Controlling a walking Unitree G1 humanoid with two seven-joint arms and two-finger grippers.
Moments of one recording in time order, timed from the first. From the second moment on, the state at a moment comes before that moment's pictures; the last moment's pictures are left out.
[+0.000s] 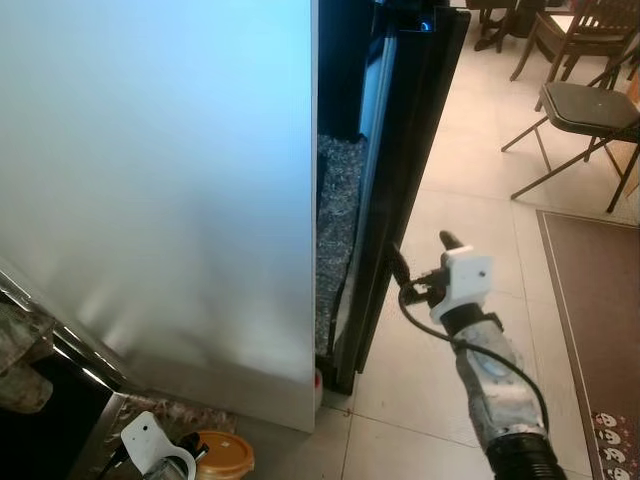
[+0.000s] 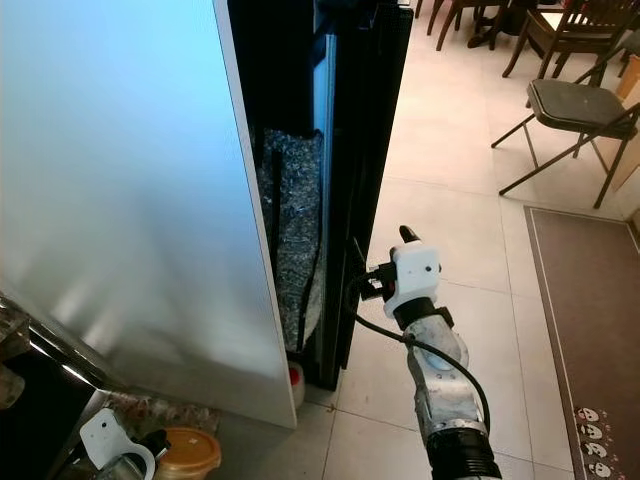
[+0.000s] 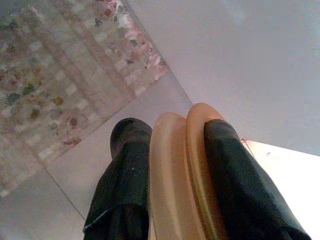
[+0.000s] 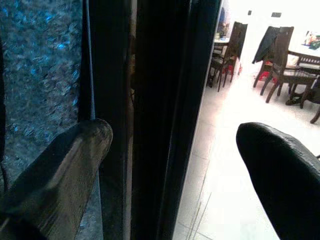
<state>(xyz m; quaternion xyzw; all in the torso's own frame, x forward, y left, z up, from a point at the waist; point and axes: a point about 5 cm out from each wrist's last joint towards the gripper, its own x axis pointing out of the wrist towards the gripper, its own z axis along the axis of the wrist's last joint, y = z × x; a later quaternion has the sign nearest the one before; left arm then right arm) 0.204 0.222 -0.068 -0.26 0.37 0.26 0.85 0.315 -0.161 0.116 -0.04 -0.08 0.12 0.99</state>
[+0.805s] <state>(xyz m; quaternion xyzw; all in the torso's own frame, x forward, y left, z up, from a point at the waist) 0.204 0.220 -0.068 -0.26 0.37 0.26 0.85 0.346 -0.151 0.140 -0.01 -0.03 0.18 0.98</state>
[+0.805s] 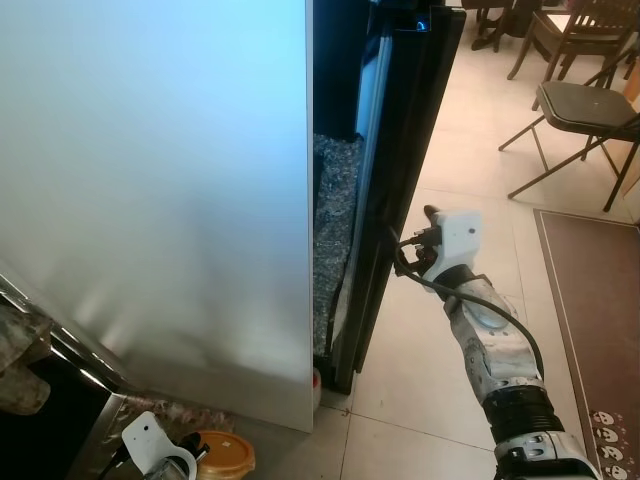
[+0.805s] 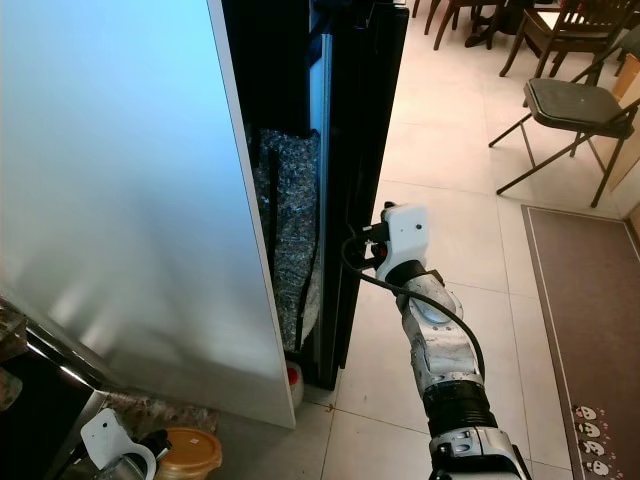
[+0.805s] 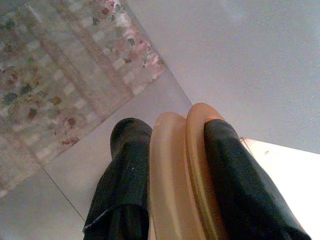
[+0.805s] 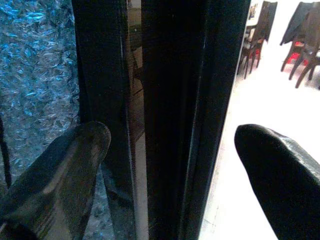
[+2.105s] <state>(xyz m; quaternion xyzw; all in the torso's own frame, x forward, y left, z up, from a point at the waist) 0.203 0.218 -0.070 -0.26 0.37 0.26 0.85 0.371 -0.172 0.146 -0.10 -0.02 0.09 0.99</state>
